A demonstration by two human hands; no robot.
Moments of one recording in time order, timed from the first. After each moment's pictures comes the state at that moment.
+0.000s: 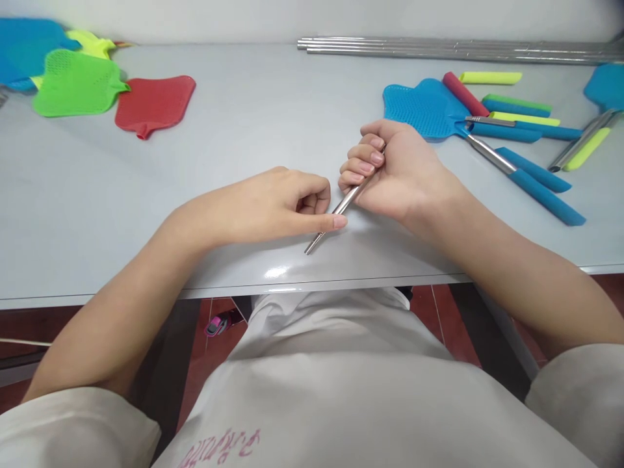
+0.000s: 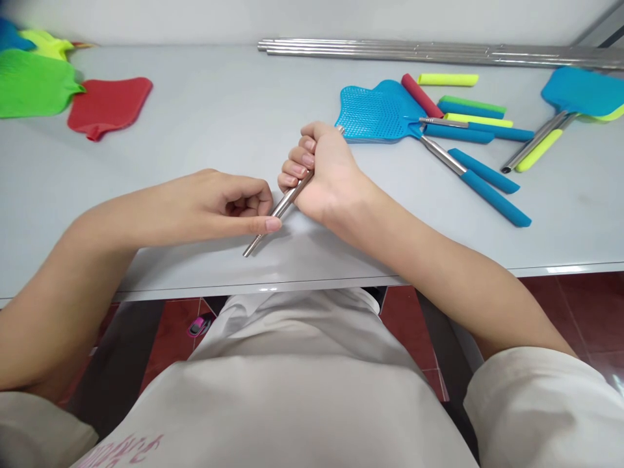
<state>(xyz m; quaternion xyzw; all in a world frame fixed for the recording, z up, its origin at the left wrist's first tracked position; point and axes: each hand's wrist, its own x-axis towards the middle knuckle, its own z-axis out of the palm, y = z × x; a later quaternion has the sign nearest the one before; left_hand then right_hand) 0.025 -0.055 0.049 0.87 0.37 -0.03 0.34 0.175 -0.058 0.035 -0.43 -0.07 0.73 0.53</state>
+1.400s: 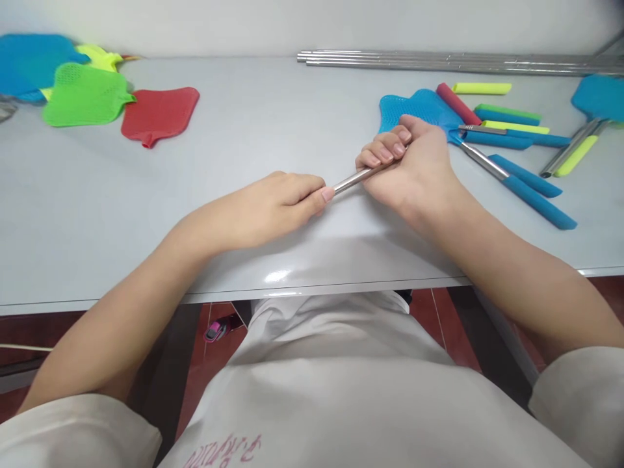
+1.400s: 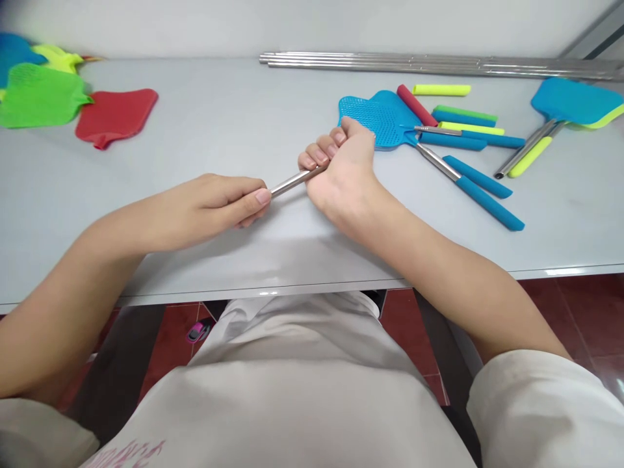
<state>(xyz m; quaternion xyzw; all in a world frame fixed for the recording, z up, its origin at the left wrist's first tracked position) 0.022 -0.053 0.044 0.88 0.38 0.00 0.27 0.184 -0.045 0.032 -0.39 -0.01 0.63 0.67</state>
